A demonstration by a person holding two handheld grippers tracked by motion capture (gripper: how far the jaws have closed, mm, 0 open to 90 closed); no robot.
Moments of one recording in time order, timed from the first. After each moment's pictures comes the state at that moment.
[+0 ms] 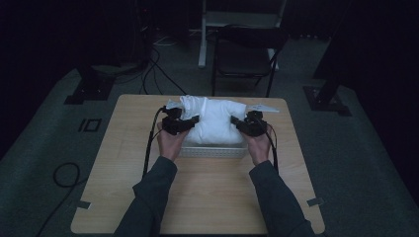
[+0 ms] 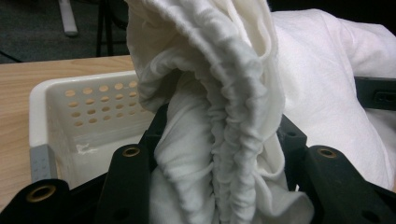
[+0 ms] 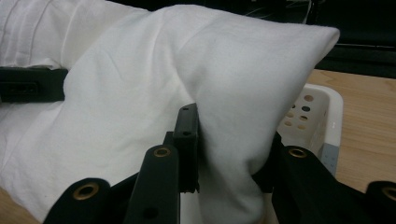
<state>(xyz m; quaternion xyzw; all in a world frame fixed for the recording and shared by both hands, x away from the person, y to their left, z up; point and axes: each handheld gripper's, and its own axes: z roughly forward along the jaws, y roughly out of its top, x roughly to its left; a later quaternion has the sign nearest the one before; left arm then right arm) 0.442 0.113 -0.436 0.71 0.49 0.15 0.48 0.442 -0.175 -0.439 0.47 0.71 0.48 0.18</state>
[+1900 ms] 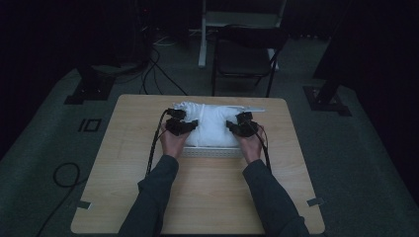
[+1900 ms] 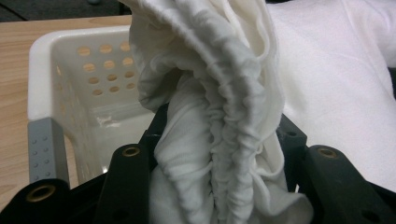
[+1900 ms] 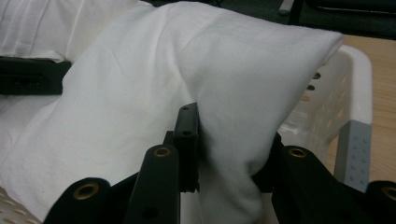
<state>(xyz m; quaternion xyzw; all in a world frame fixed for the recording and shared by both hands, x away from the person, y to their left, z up) 0.468 0.106 -0.474 0.74 0.52 0.17 0.40 0.463 -0.153 -0.469 0.50 0.74 0.41 0.18</state>
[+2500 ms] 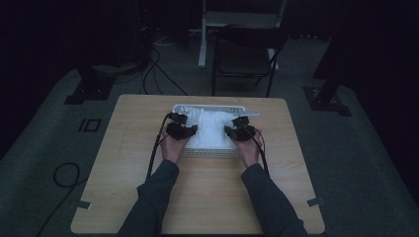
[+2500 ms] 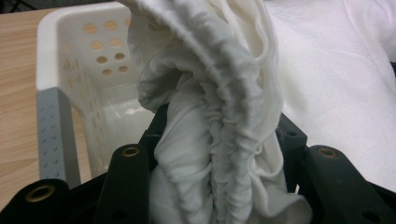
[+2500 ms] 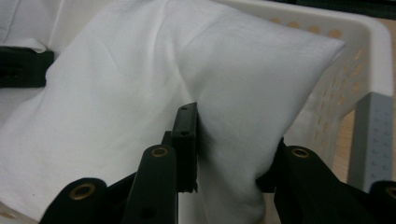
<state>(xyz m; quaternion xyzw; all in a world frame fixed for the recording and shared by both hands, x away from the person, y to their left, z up) 0.454 0.100 -0.478 0.75 0.52 0.19 0.36 0.456 -0.143 -0.482 0.50 0.75 0.38 0.19</state>
